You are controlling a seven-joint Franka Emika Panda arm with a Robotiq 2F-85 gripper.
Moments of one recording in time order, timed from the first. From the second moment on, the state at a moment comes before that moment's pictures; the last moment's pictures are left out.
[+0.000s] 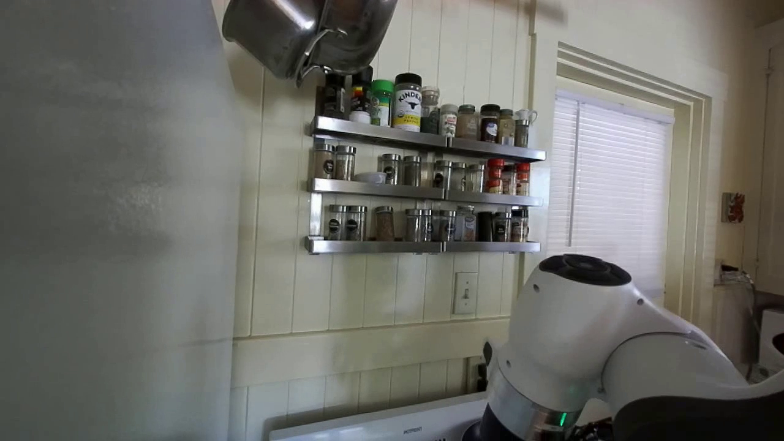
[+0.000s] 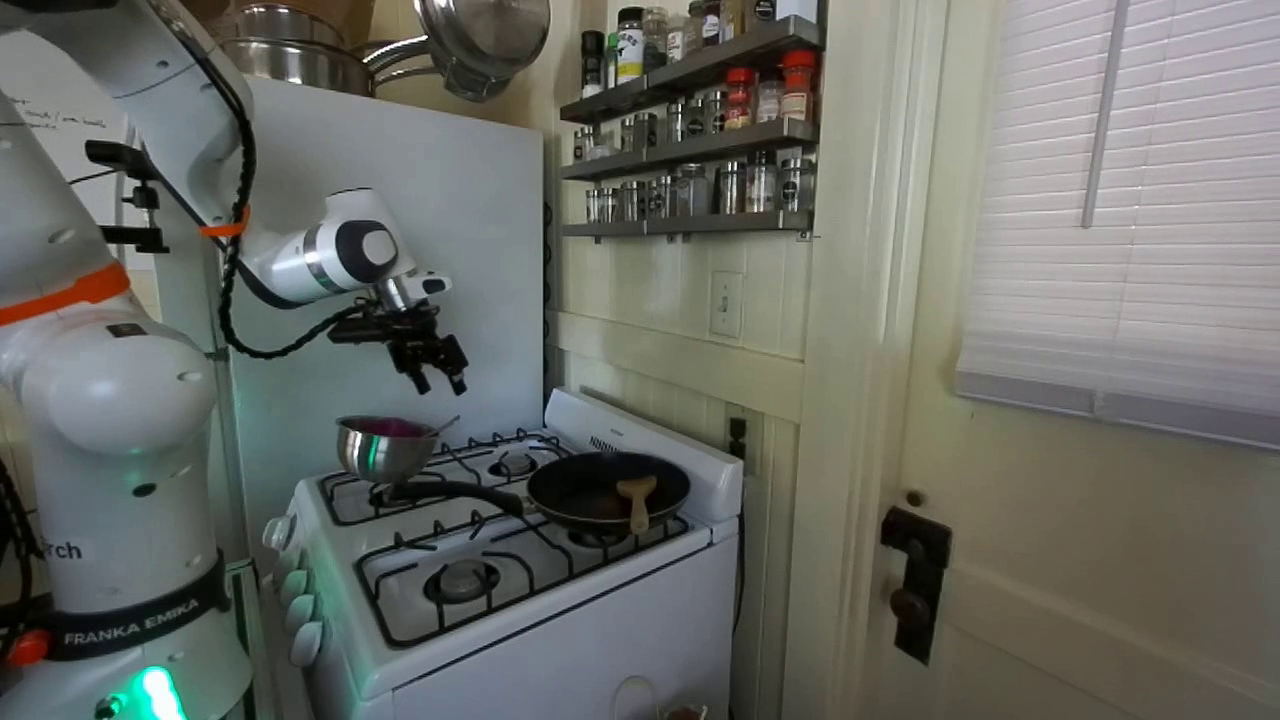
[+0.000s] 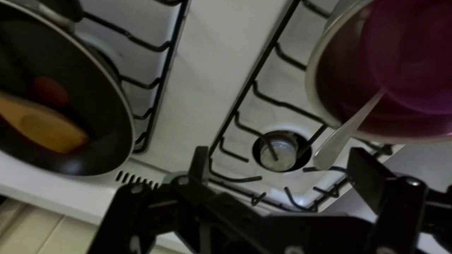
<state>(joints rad) 0.25 -0.40 0.45 -2.74 -0.16 2.66 0.40</state>
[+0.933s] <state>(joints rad) 0.07 -0.61 0.09 -2.73 -0.17 2.40 0.10</state>
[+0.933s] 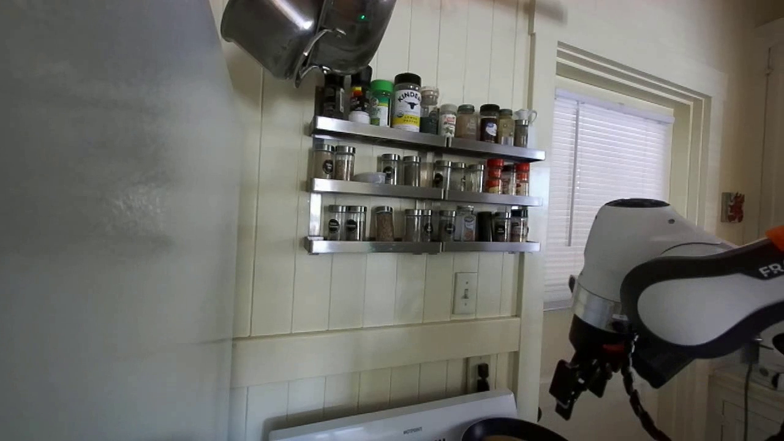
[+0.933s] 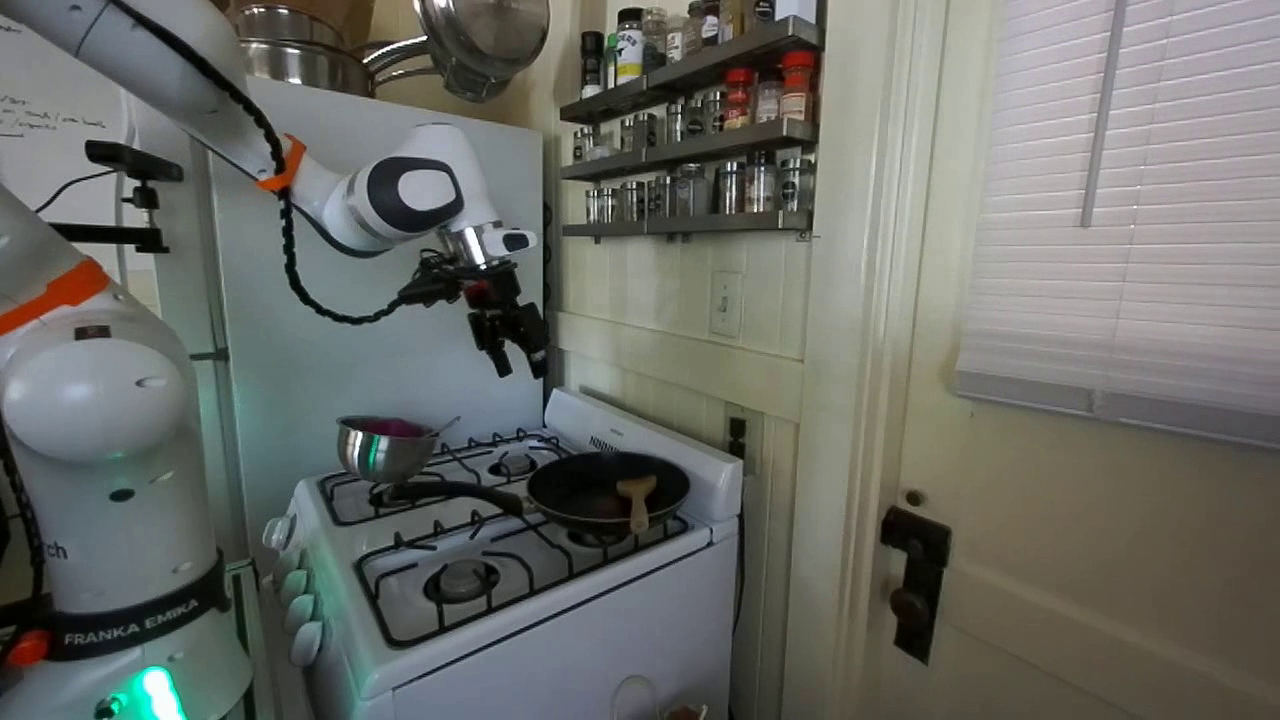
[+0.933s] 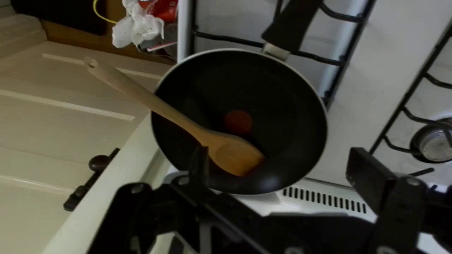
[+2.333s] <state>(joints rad) 0.03 -0.57 0.01 -2.68 -0.19 2.43 -0.13</state>
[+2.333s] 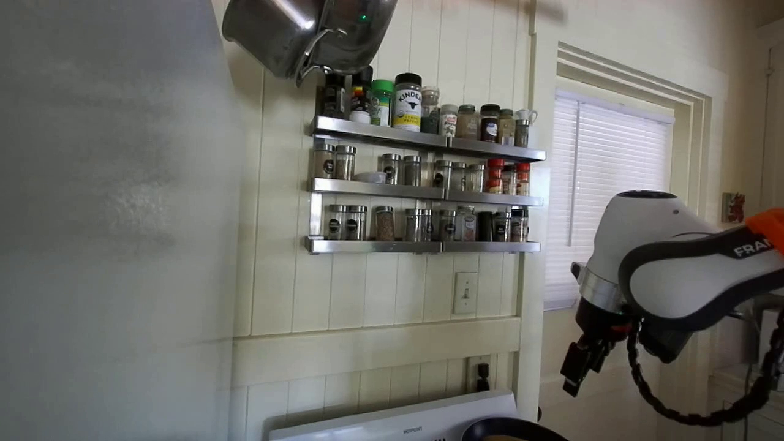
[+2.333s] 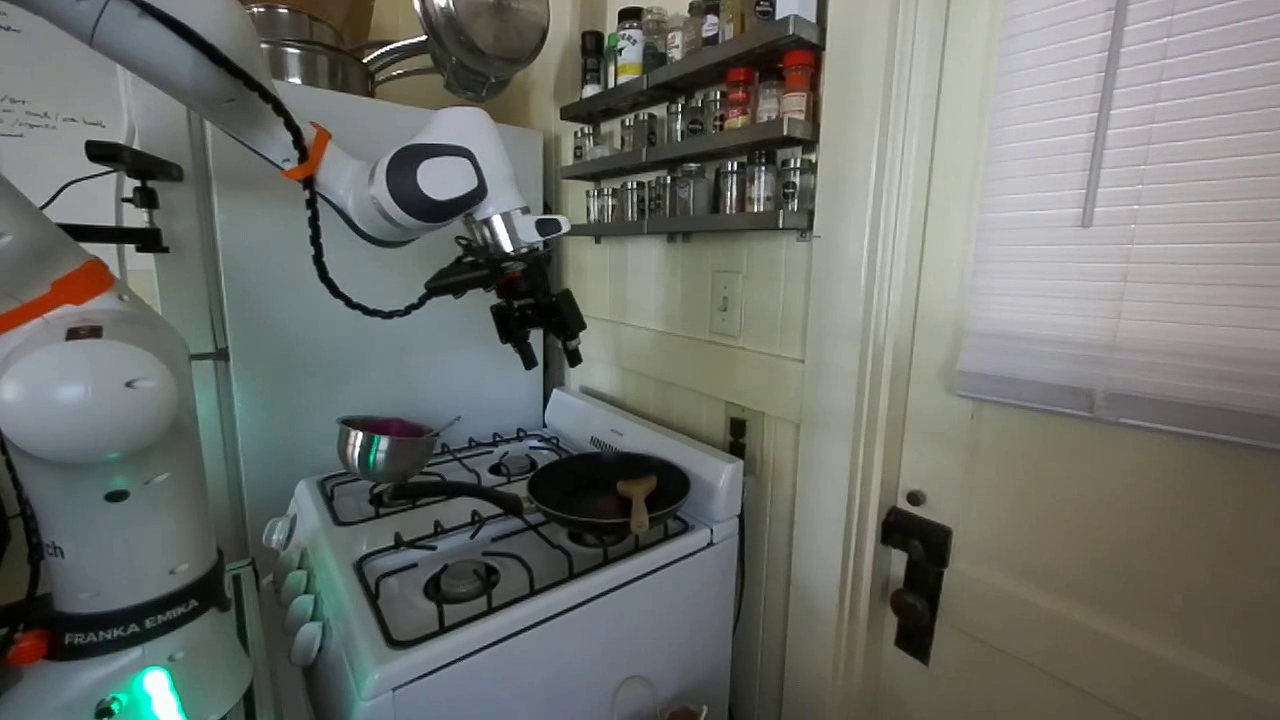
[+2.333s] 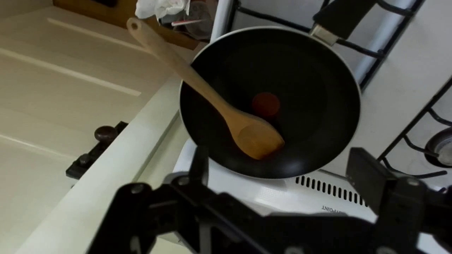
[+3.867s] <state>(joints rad) 0.00 -0.12 -0.13 -2.34 -0.17 2.31 -0.75</state>
